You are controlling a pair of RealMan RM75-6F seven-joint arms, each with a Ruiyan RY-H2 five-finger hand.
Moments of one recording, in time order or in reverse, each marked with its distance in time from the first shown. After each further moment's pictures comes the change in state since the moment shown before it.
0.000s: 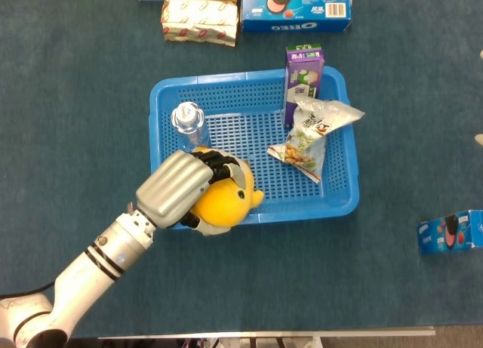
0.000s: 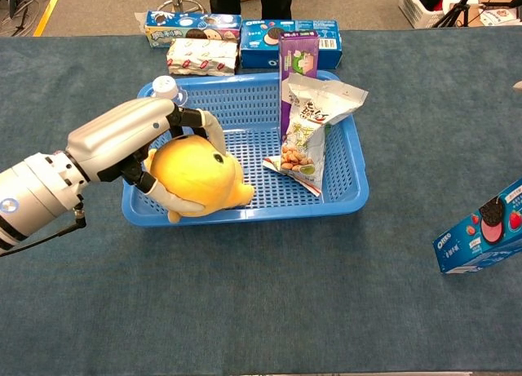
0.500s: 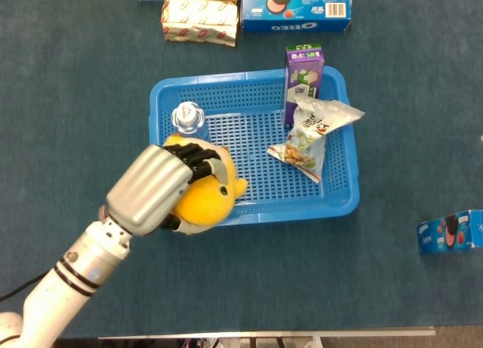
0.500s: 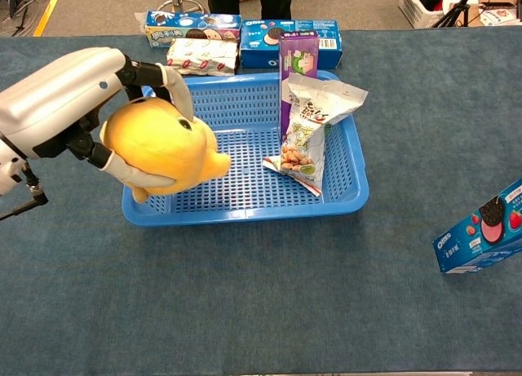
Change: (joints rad) left arm 0.057 0.159 0.006 -0.212 0.023 0.109 0.194; right arm -0.018 0.004 -0.002 0.004 -0.007 0.020 0.022
